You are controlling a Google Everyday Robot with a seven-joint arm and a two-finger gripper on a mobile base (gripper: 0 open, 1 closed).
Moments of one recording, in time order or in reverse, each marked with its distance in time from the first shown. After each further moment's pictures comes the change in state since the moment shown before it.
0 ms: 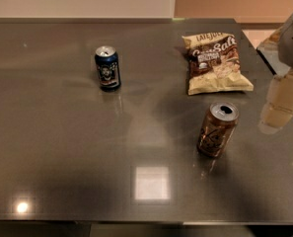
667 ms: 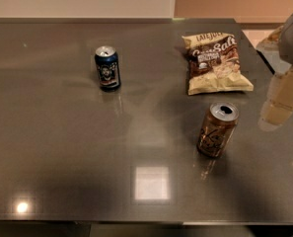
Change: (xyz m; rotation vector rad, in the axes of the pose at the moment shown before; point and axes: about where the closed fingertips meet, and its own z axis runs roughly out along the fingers) arm -0.002 -0.004 0.003 -0.031 -0.043 -0.005
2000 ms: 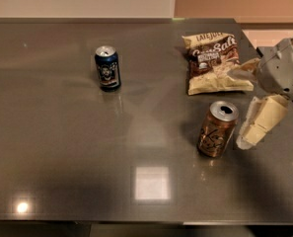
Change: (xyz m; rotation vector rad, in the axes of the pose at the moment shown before) arm -0.018 0.019 0.061 -0.155 -0.281 -0.045
